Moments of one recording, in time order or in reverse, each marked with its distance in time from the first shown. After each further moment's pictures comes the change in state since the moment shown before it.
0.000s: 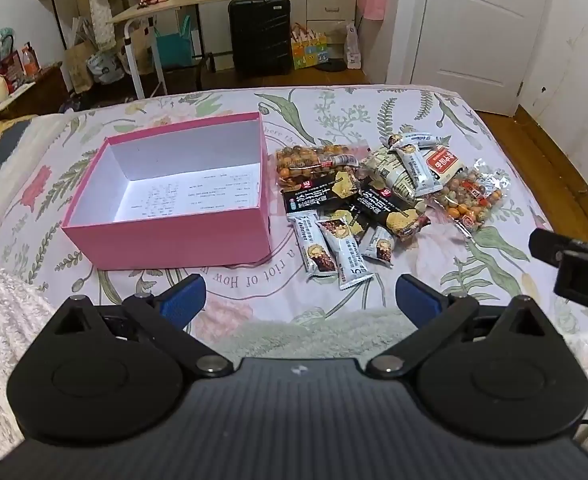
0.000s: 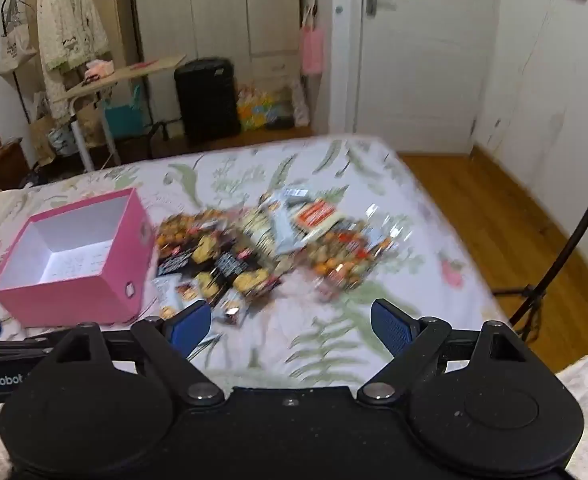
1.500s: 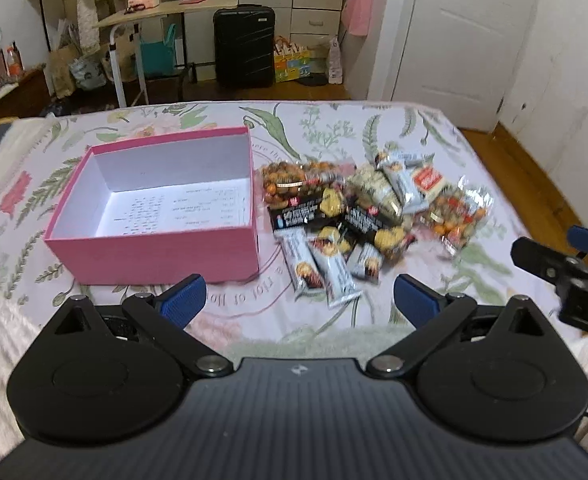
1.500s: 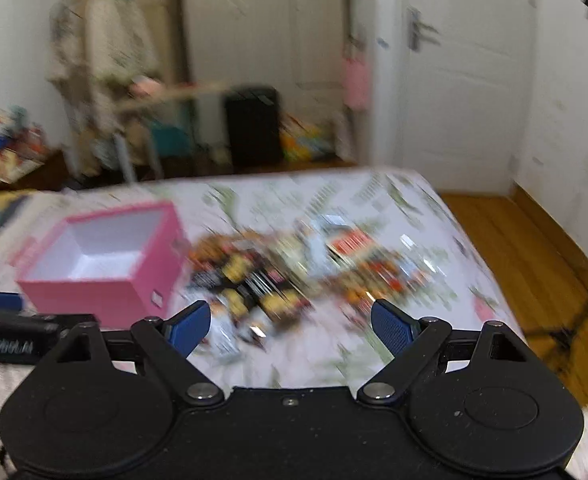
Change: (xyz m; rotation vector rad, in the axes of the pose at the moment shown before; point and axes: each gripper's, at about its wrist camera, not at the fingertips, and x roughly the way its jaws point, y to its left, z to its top) left arm 0.005 0.027 0.012 -0.032 -0.039 -0.098; right arm 0.005 -0.014 -0.008 -0.005 -0.181 0.262
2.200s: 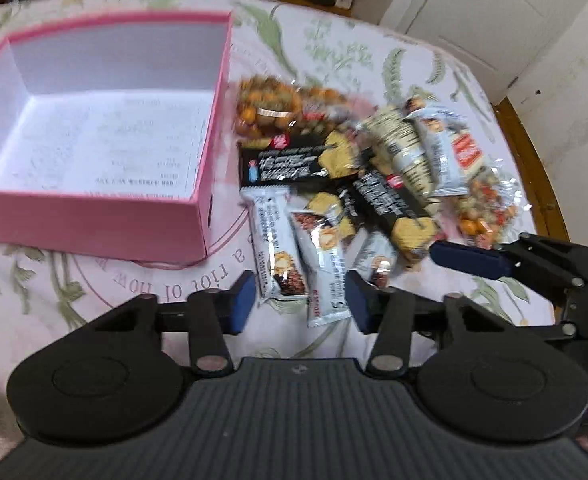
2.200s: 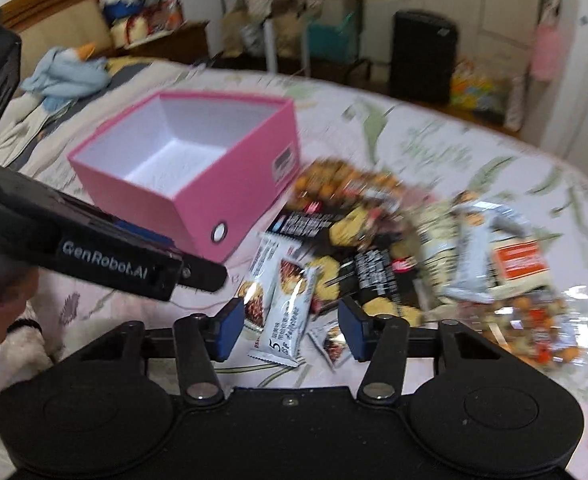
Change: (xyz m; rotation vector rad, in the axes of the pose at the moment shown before) left arm 0.185 0.021 0.009 -0.179 0.266 -0.101; right arm 0.192 0.016 -0.011 -0.352 0.433 0.346
